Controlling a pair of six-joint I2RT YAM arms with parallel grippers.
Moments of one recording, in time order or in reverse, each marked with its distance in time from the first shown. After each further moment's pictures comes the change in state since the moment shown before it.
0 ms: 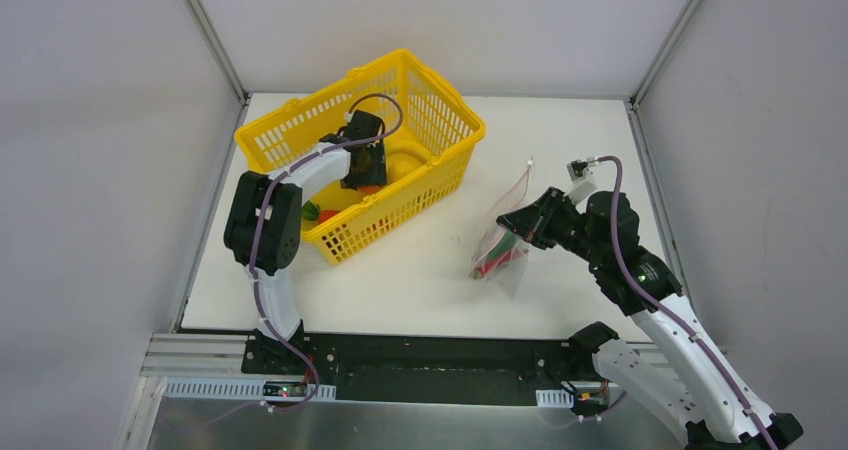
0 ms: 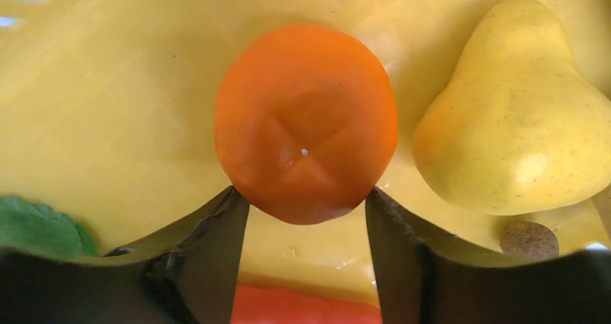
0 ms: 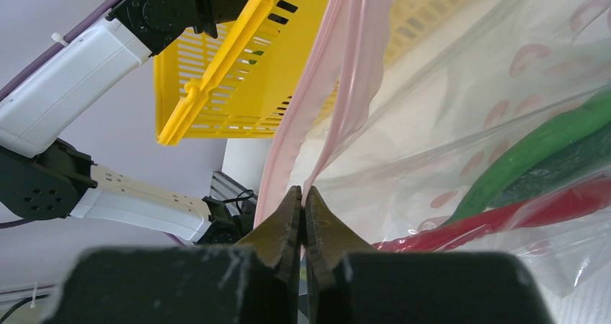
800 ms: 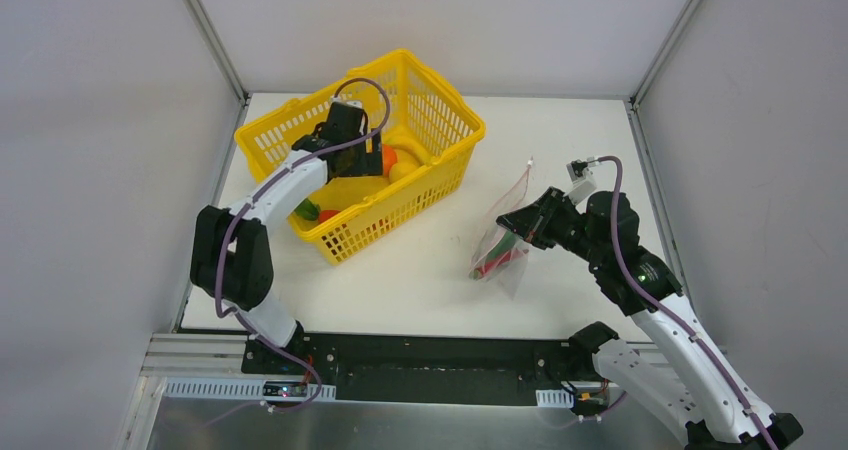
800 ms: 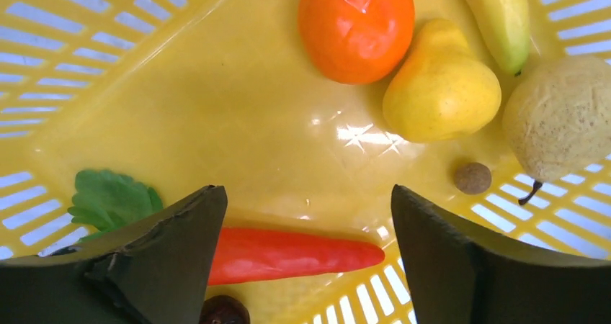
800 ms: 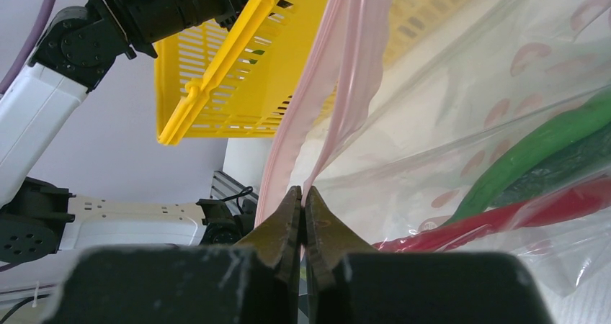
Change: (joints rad) left arm 0.010 -0.278 -0.092 0.018 0.013 0.088; right arm 0.000 0.000 0.000 0.000 -0.002 0.002
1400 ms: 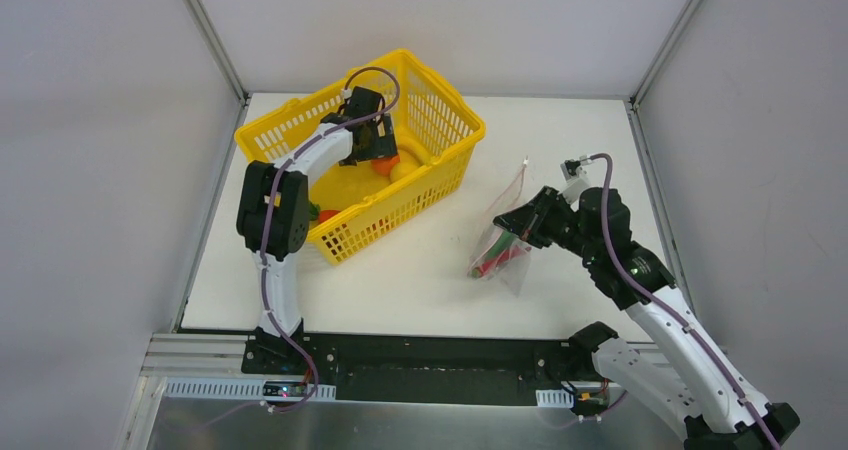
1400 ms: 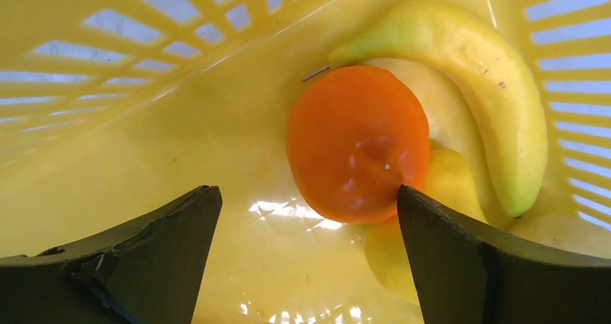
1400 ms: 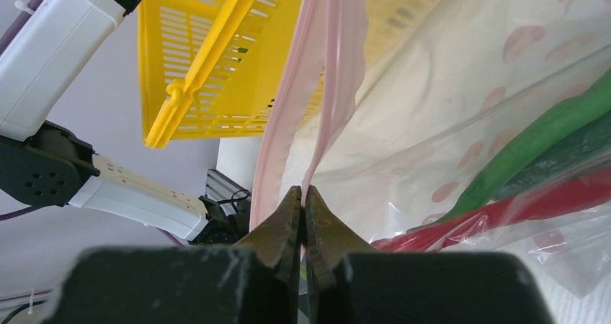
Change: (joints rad) left arm 0.029 0.399 0.318 -0.018 -0.018 -0.135; right arm 0.000 0.038 -0.008 0.008 -0.001 0.005
